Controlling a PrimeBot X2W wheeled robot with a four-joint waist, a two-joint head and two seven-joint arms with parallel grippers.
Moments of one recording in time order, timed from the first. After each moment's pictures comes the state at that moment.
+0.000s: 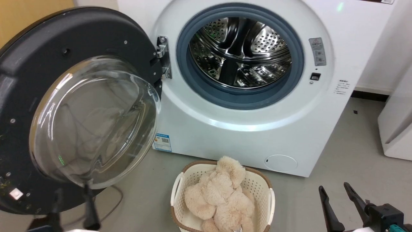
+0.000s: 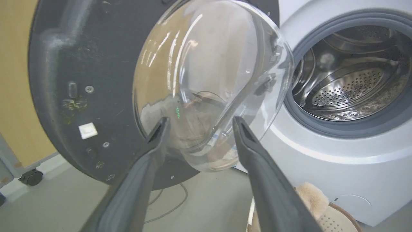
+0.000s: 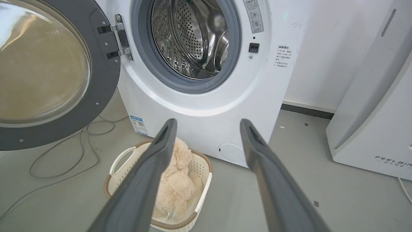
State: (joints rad) left arm 0.15 0.16 0.09 -0.02 -0.28 0.19 -0.17; right arm 0.16 -0.05 -0.06 -0.04 0.07 0.13 -0.03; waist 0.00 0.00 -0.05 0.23
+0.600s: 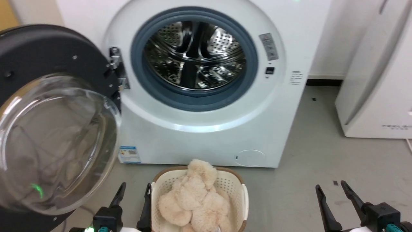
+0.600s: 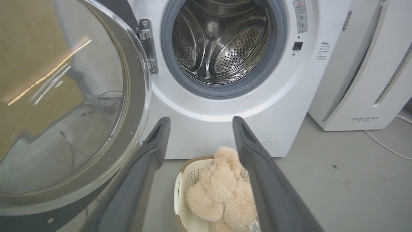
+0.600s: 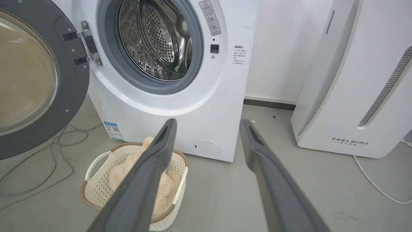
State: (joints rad) left arm 0.08 0.14 -0.17 0.09 -0.16 0.09 -0.16; right arm 0.16 -0.05 -0.04 -0.06 0.05 0.13 -0.03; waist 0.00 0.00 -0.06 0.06
